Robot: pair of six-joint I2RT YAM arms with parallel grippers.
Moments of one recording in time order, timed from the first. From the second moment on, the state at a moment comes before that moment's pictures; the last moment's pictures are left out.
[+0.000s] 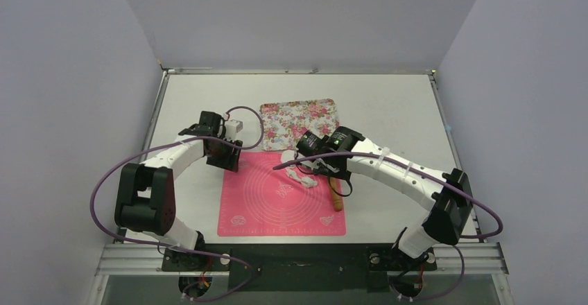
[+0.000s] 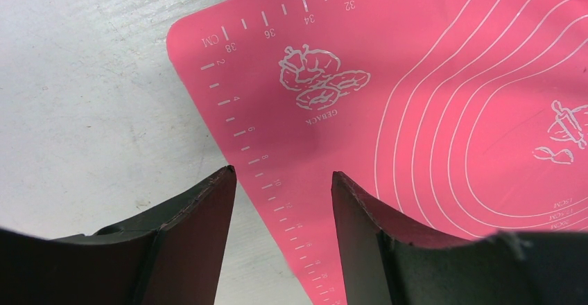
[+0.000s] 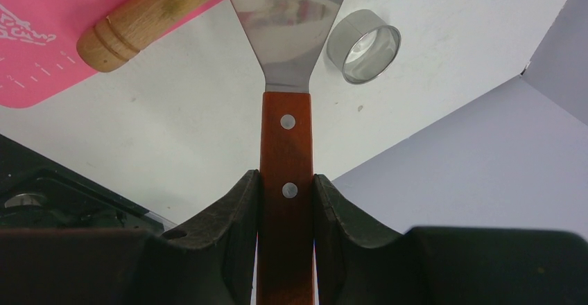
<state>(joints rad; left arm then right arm) -0.17 1.55 0.92 -0.57 0.19 0.11 0.96 1.55 1.40 -1.29 0.44 -0.40</state>
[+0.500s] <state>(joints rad) -0.17 1.55 0.92 -0.57 0.19 0.11 0.93 1.53 1.41 -1.34 0.42 -0.40</state>
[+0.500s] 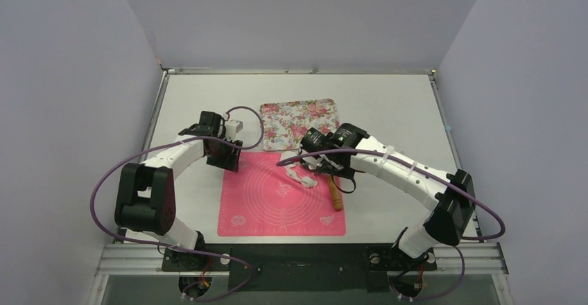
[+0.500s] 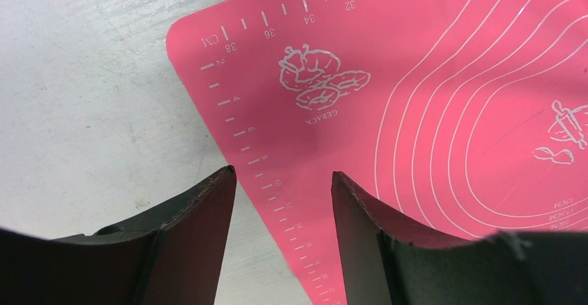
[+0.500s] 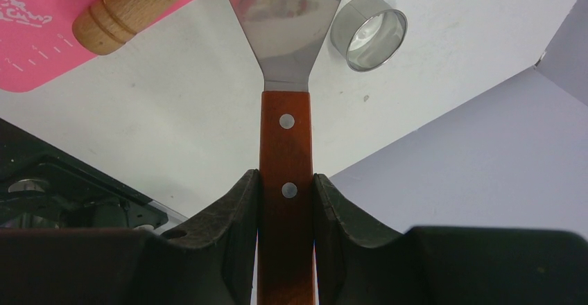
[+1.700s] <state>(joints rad) -0.17 1.55 0.92 -0.57 0.19 0.11 1.05 1.38 1.29 -1.11 0.33 -0.36</state>
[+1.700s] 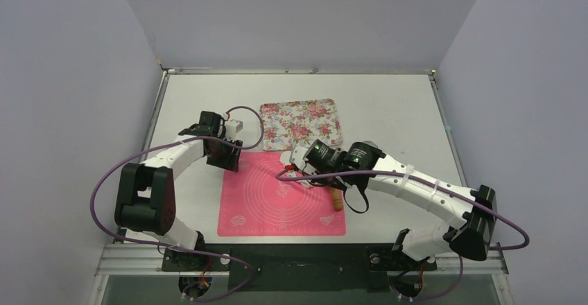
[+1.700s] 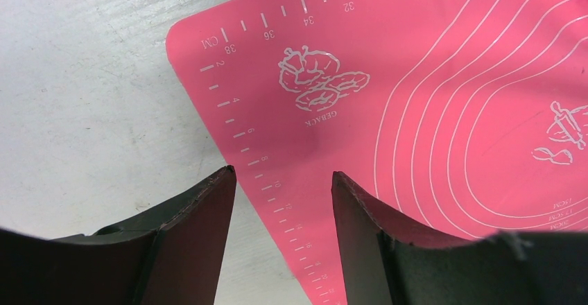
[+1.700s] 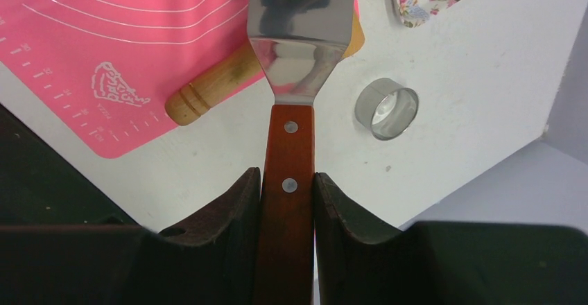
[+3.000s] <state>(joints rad) -0.17 1.55 0.92 -0.57 0.21 0.11 0.80 1.43 1.28 -1.19 -0.10 -0.16</state>
